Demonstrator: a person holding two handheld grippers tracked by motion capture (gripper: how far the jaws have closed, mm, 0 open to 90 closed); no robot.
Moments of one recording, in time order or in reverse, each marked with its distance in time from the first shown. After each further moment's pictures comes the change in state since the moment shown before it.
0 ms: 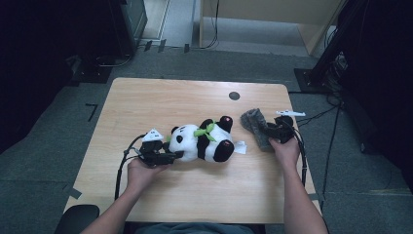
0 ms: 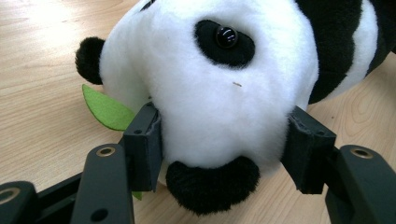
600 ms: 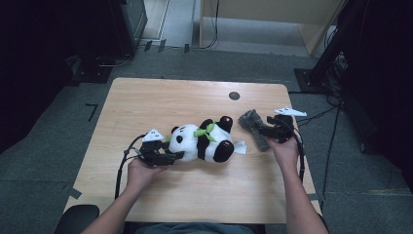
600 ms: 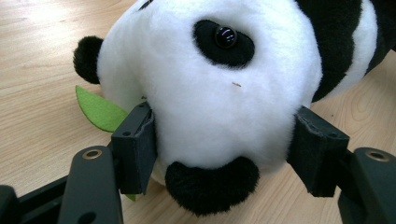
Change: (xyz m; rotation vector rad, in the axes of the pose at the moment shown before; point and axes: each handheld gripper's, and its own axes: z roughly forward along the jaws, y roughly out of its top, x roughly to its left) left arm 0.000 0.000 0.000 0.005 -0.004 0.006; right arm 0.037 0.013 -0.033 -0.121 0.040 -0.088
